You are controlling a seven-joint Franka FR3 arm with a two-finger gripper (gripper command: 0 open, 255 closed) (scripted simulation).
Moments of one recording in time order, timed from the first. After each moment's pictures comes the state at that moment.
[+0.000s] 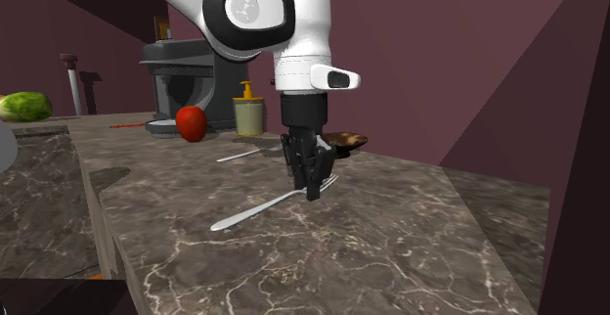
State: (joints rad) arm 0.20 -0.24 0.23 -2.44 0.10 2.25 -0.20
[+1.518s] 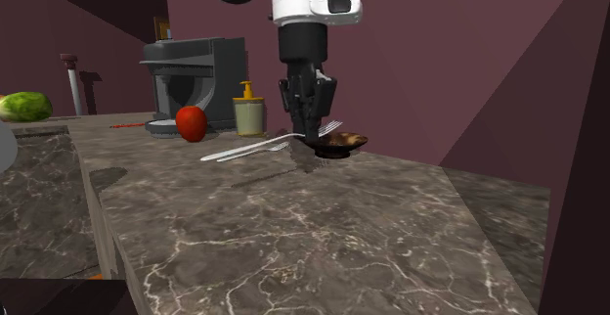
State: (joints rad) arm 0.20 -0.34 0.21 -2.27 0.10 1.98 -0.20
